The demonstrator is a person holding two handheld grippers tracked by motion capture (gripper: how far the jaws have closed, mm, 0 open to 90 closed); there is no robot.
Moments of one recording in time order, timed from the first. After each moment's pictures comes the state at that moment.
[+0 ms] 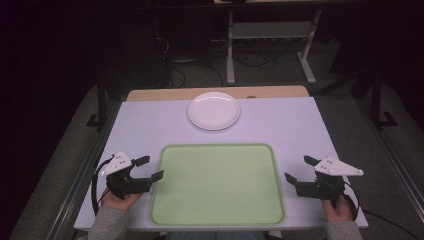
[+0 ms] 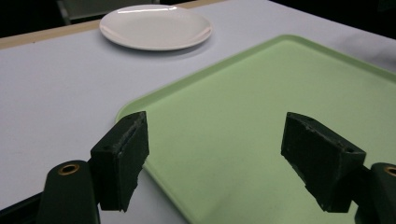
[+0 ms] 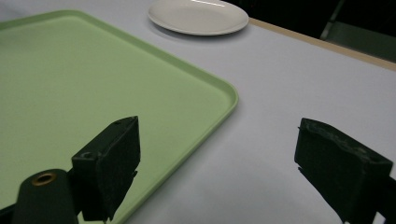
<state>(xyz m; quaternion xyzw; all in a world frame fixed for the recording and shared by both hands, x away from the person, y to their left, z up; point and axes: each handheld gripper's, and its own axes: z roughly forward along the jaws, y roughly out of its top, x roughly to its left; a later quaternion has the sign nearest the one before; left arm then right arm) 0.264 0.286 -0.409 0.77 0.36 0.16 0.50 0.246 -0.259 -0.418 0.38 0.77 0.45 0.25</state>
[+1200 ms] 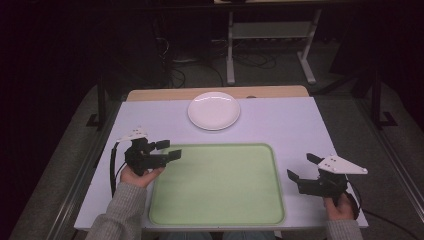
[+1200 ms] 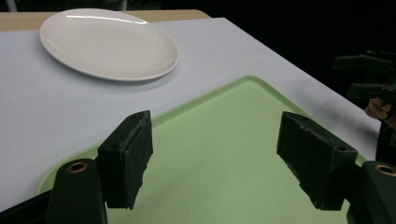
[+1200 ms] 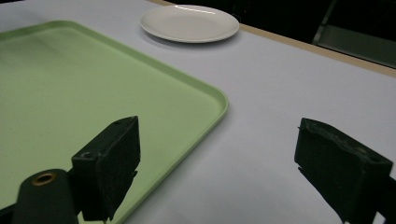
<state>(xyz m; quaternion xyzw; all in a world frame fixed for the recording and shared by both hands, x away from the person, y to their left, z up) 0.320 0.240 -0.377 0.76 0.39 0.05 0.52 0.248 -0.264 -0.414 0.39 0.76 0.46 0.25</state>
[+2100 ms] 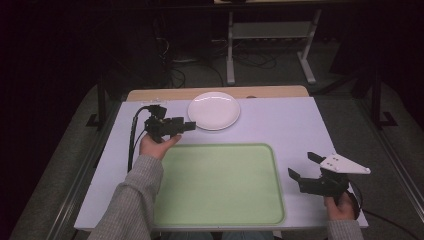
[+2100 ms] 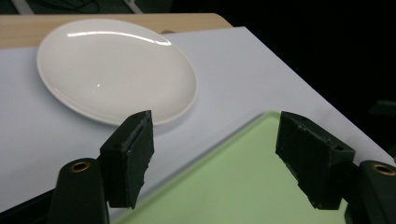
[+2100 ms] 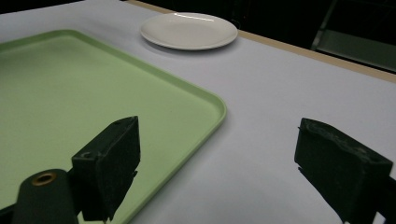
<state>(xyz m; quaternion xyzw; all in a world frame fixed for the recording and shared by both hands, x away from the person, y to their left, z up) 0.410 0.204 -0.360 0.74 0.45 0.02 0.51 0.249 -0.266 -0.411 0.39 0.75 0.47 0.25</state>
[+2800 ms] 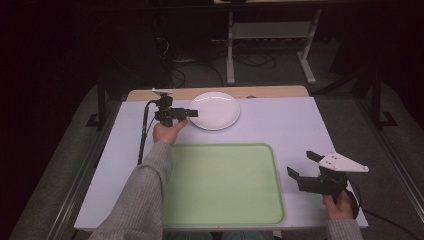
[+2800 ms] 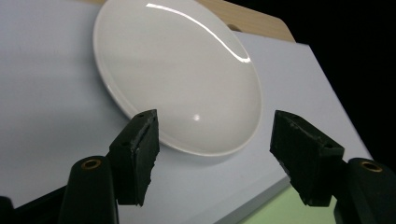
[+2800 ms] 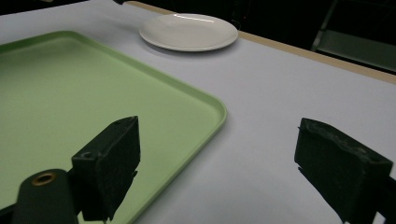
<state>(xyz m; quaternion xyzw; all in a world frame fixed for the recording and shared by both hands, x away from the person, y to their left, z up) 0.480 0.195 -0.406 0.66 0.60 -0.04 0.44 0.252 -0.264 -0.410 0.39 0.75 0.47 0.25</state>
